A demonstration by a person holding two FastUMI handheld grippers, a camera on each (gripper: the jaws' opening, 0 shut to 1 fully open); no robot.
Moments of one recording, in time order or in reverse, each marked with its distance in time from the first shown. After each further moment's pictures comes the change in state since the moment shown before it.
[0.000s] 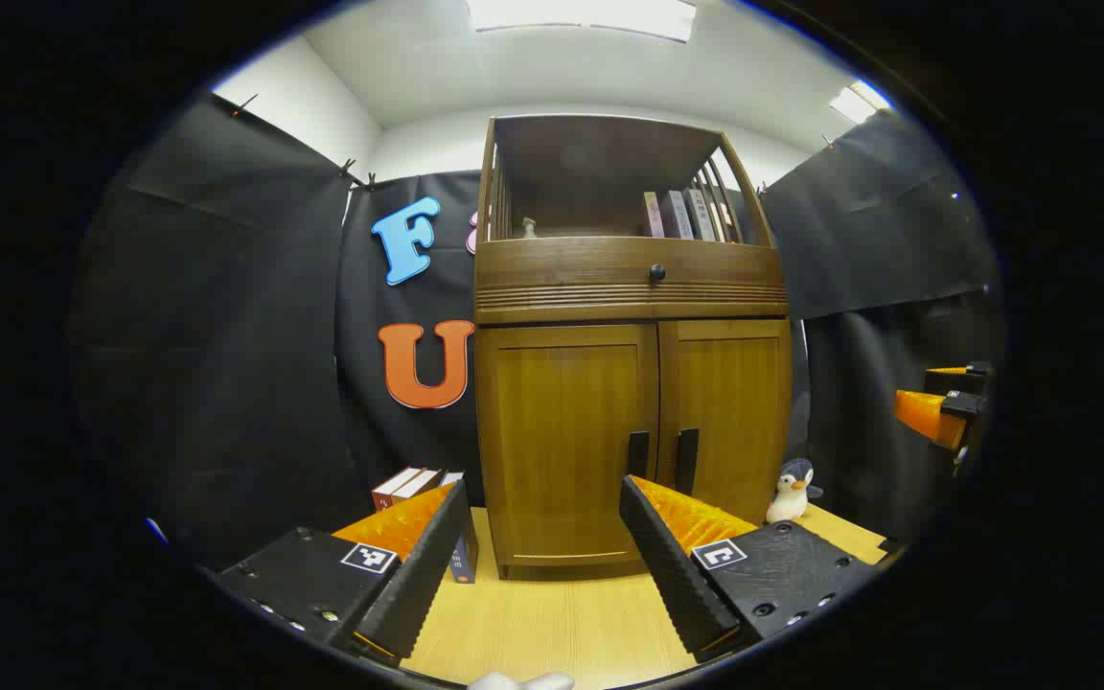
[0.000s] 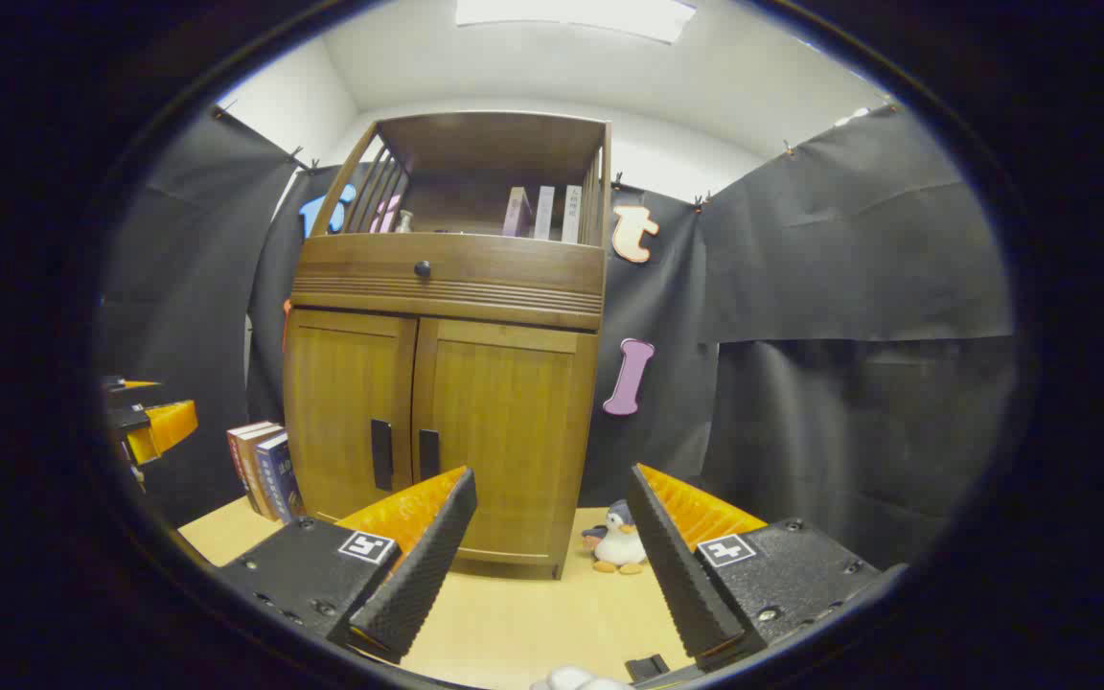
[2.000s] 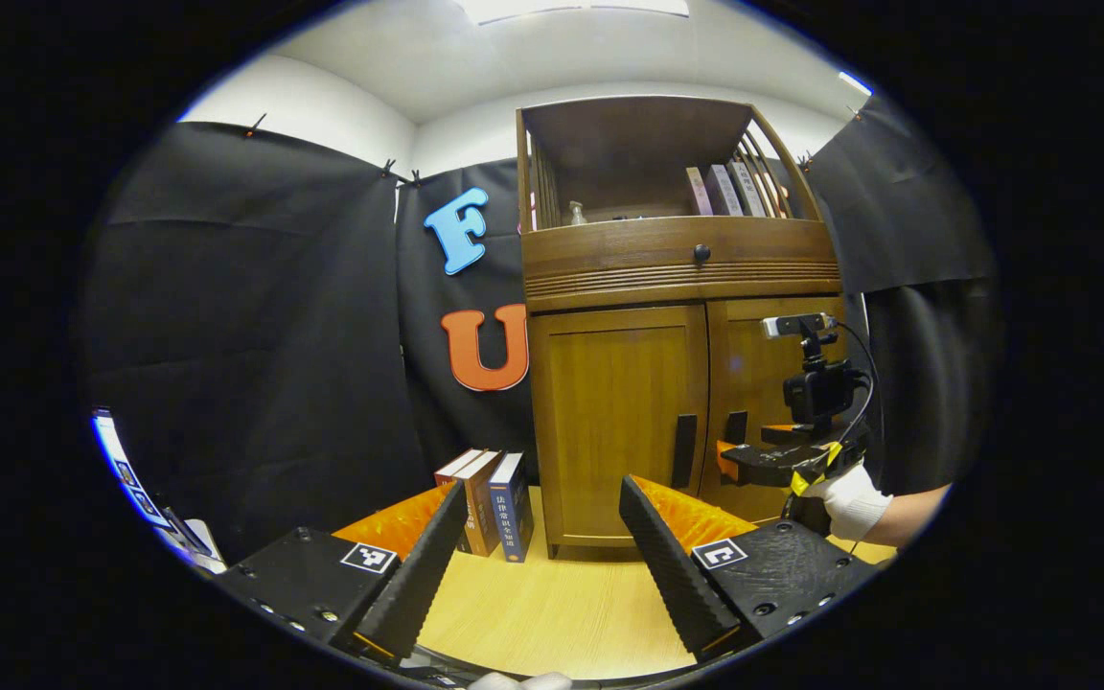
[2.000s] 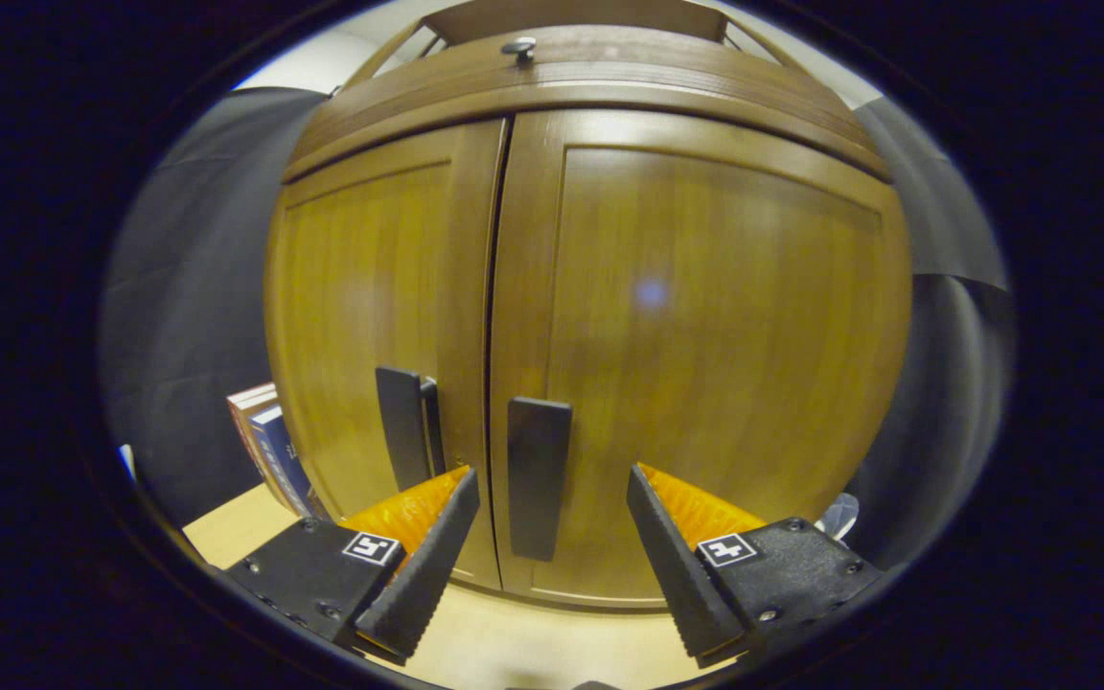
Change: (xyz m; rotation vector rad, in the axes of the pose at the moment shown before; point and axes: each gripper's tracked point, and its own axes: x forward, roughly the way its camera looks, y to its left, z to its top) left arm -0.017 0.005 -0.001 0.030 0.093 0.222; right arm 0.285 0.177 -0.111 -0.015 0.251 0.301
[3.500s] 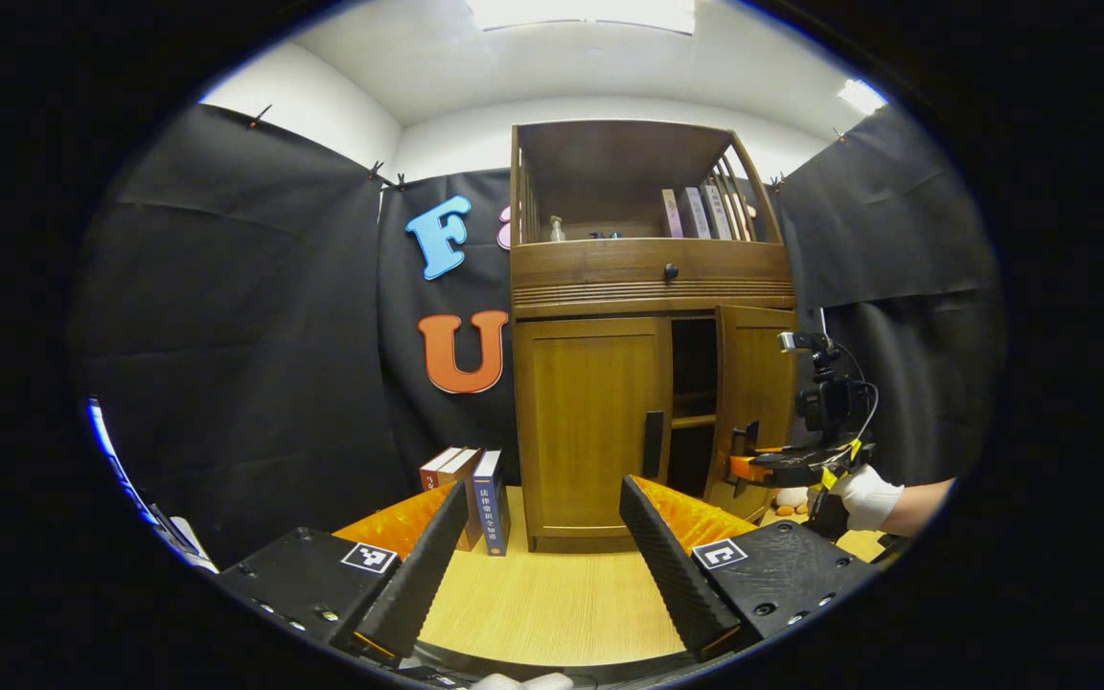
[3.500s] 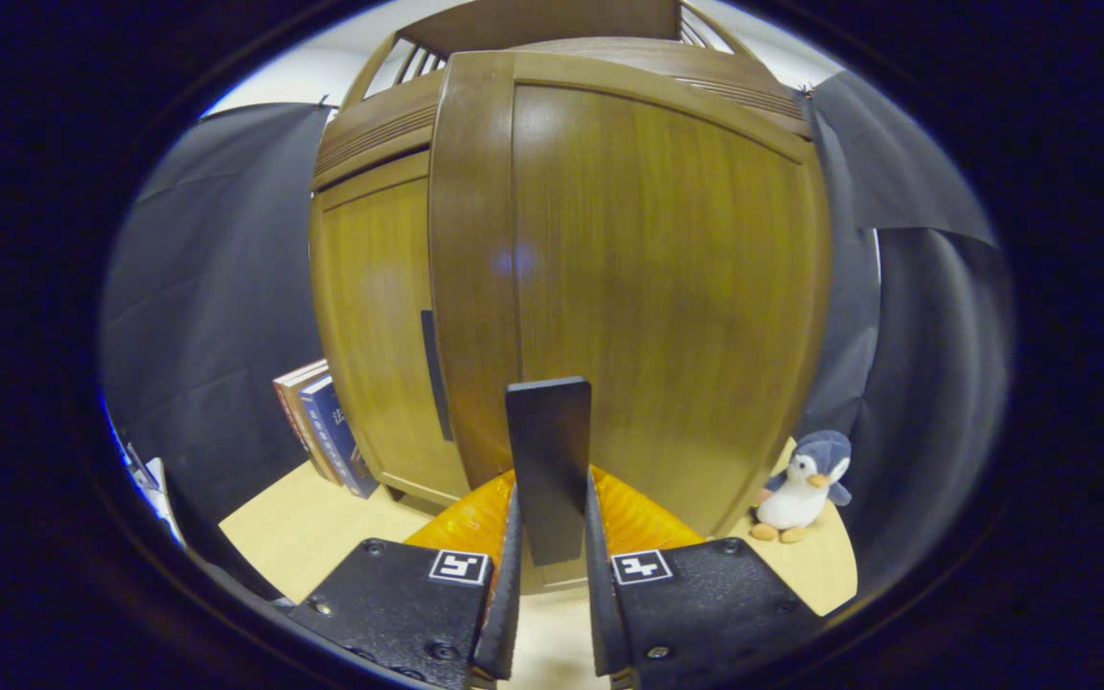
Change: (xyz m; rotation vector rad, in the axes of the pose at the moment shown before) left arm -0.055 0.015 -0.004 -0.020 -0.046 -0.145; right arm -0.111 -0.015 -0.044 0.085 0.072 0.051
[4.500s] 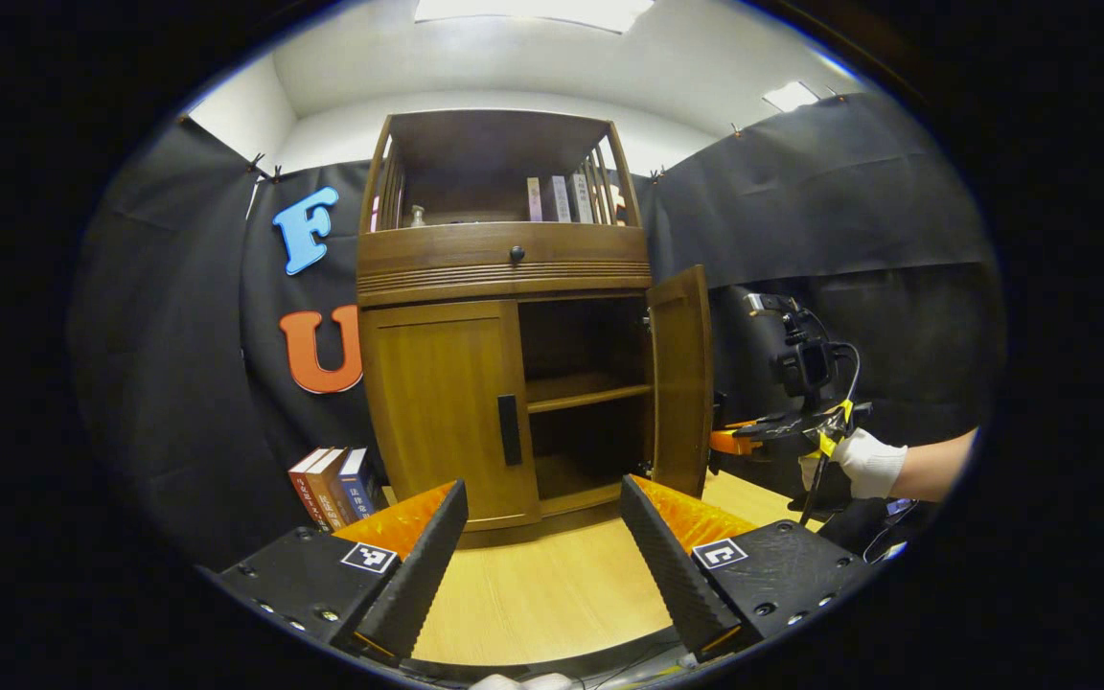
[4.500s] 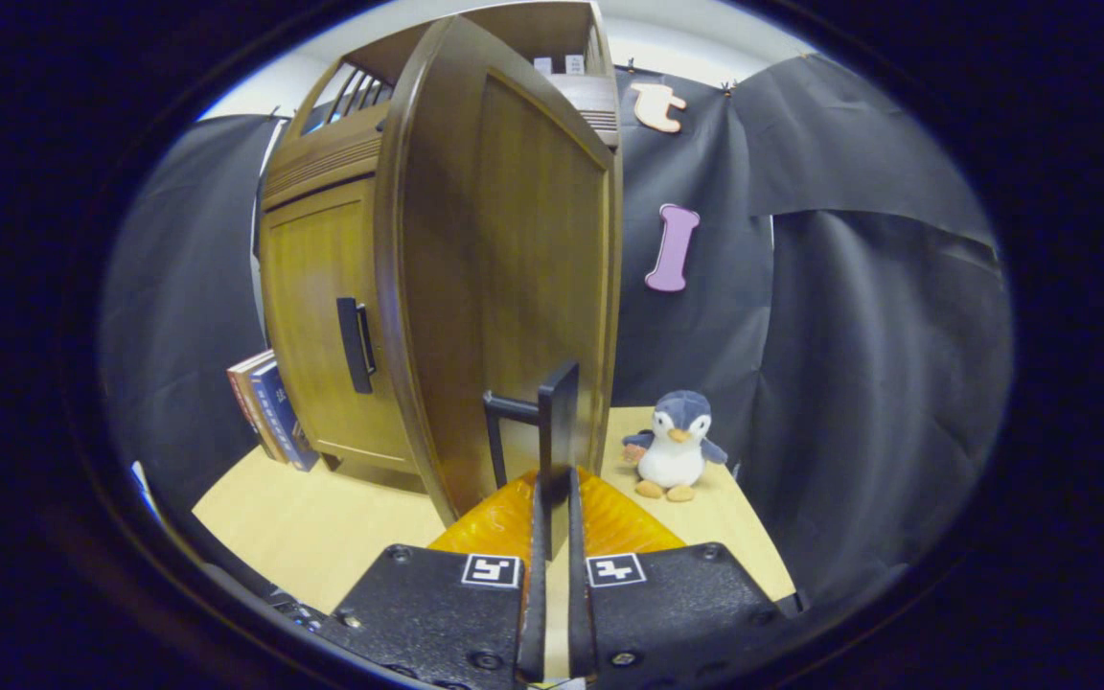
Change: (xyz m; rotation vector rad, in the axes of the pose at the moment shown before) left arm -0.009 -0.116 -0.020 0.043 0.012 -0.395; right arm -0.114 -0.113 -0.038 0.069 0.008 -0.189
